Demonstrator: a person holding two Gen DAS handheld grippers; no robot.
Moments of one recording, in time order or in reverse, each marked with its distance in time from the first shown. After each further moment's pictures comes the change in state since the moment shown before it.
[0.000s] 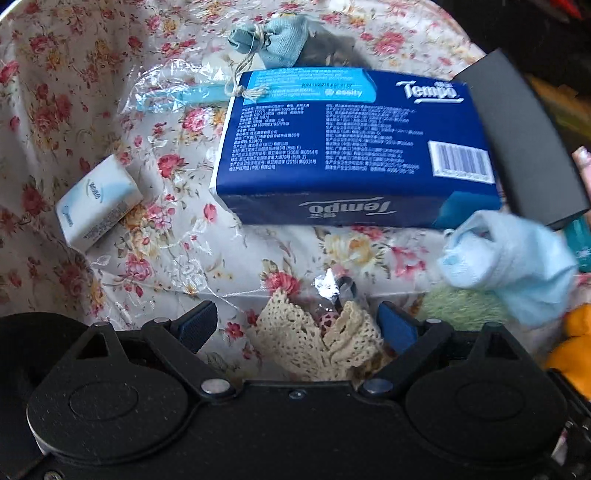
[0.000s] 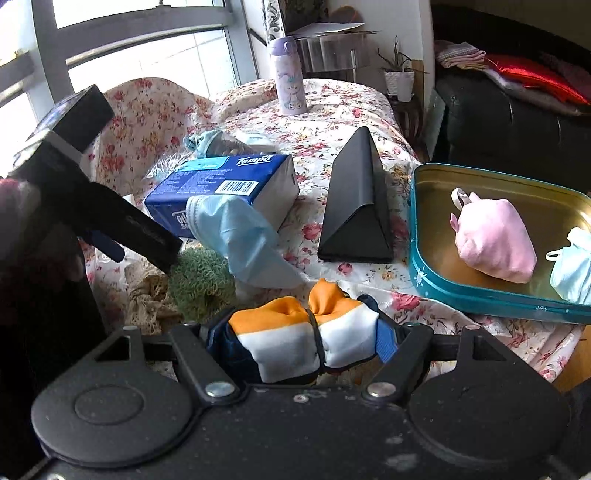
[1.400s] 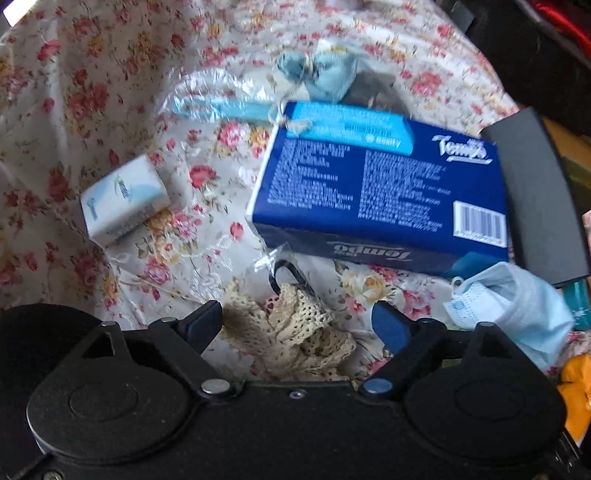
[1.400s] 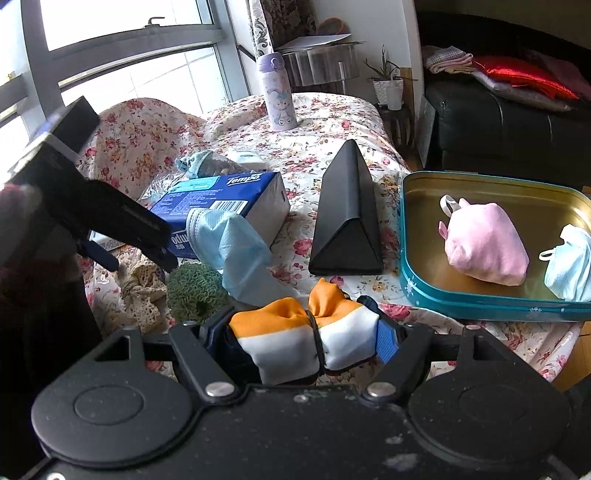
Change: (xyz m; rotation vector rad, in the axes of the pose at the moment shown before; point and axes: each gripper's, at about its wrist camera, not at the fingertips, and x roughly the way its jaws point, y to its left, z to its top) left arm -0.011 0.013 0.006 -0.146 -0.041 0.016; right arm -0.004 -0.007 0.001 0.046 -0.047 -0.002
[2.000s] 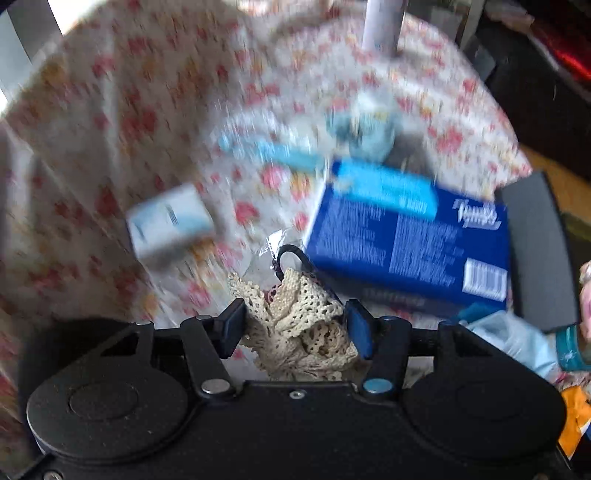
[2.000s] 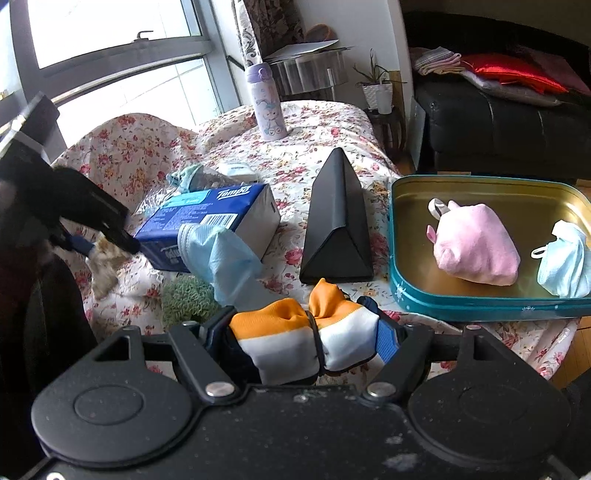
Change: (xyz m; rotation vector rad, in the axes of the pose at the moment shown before) left arm -0.036 0.021 0.004 -0.091 -0.105 0.025; right arm -0.005 -0.006 0.002 0.043 -0.030 -0.012
